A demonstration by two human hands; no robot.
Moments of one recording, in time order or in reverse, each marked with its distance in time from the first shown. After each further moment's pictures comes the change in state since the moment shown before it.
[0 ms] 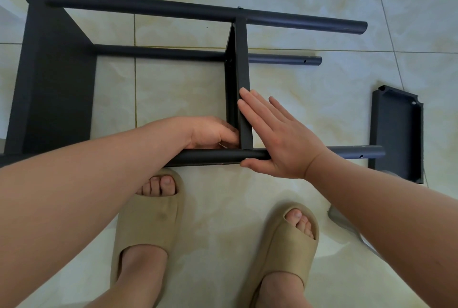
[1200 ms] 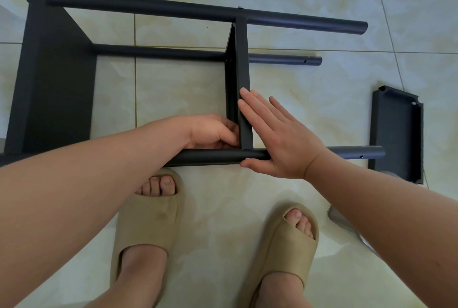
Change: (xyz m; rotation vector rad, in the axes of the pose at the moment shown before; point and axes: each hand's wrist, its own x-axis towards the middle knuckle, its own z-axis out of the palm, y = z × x) left_hand 0.003 -0.002 -0.002 -0.130 -0.046 0.045; right_hand 0.000 0.000 0.000 0.011 0.003 0.002
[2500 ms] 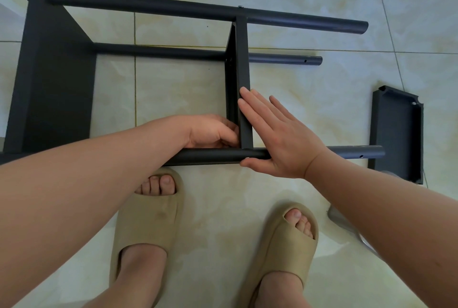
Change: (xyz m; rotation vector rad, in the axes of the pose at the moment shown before) left_hand 0.001 -0.002 -0.002 0.016 -0.003 -0.029; right_hand 0.001 0.000 0.000 -0.007 0.011 -0.003
